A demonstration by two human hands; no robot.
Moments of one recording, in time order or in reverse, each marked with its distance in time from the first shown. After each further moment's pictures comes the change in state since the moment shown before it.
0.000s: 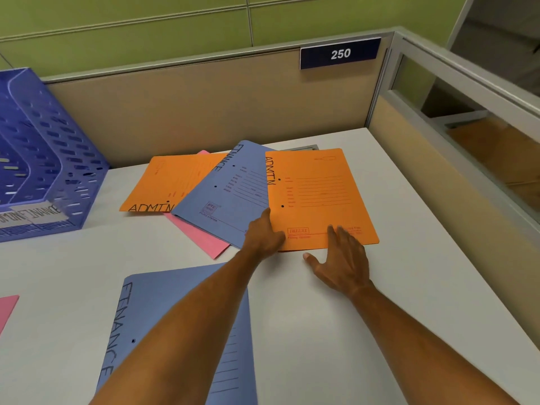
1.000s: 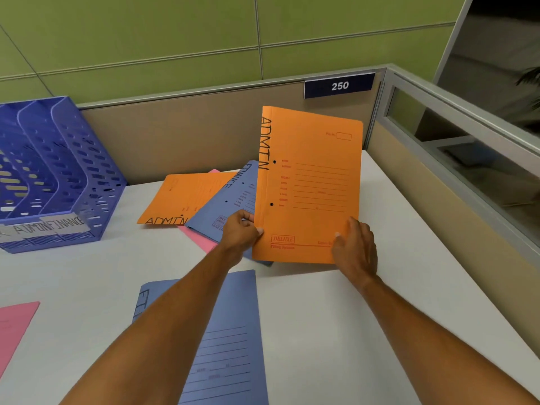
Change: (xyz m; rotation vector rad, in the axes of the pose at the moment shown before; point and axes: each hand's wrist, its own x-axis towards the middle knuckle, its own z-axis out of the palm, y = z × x) left_hand -0.015 -0.009 -0.072 -0.545 0.168 -0.156; right_hand 0.004 -0.018 -0.054 0.414 0.267 0.182
